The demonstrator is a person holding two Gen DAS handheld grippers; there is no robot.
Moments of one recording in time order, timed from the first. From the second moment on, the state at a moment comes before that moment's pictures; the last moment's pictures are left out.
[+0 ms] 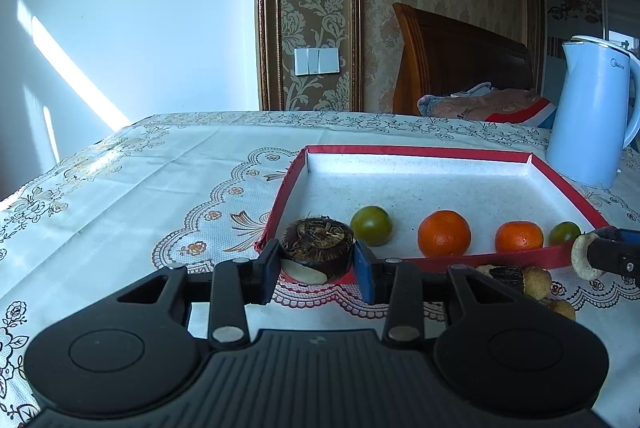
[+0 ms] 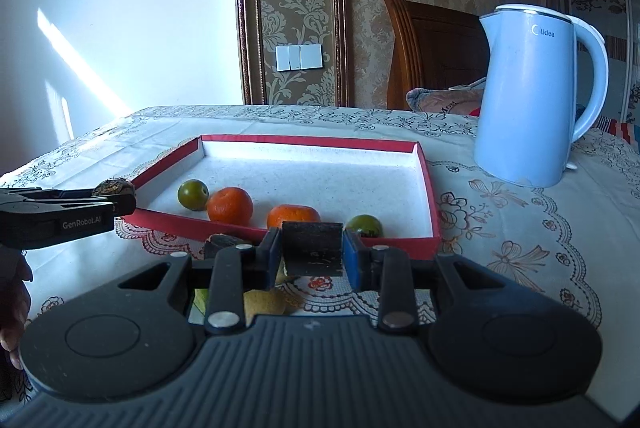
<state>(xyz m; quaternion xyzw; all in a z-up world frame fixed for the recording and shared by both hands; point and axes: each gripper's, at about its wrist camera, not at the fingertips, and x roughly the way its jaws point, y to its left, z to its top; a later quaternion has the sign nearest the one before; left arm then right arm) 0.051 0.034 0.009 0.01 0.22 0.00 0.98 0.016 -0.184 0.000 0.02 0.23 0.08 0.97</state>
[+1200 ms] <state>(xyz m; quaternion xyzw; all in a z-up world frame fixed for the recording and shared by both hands) 0.123 0.011 0.008 0.02 0.23 0.00 0.97 0.116 -0.200 -0.010 0.04 0.25 0.06 0.97</state>
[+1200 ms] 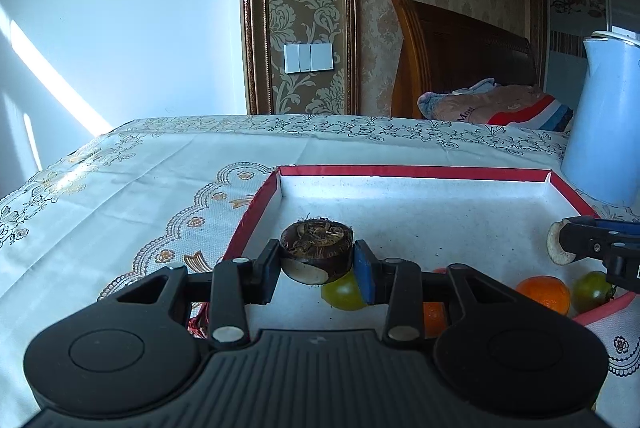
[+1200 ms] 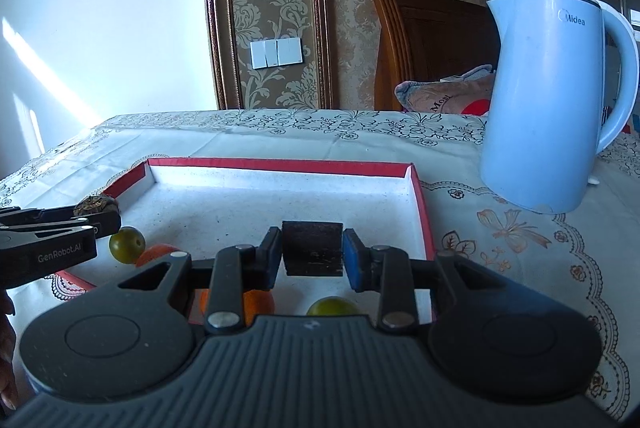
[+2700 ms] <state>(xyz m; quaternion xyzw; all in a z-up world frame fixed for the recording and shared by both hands) 0.122 0.002 -0.002 0.04 0.21 0.00 0.98 0.120 -0.194 -0.028 0.03 0.26 0.05 0.96</state>
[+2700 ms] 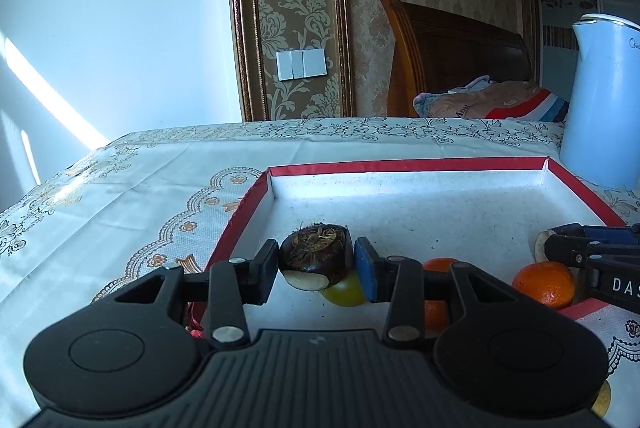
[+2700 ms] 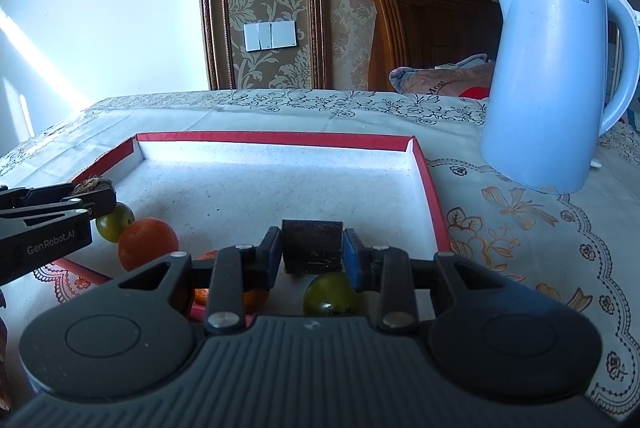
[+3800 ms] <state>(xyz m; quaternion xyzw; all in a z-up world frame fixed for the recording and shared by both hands) 0.118 0.012 -0.004 0.02 0.23 0.00 0.97 0.109 -0.199 -0.027 0.05 0.25 0.03 0.97</state>
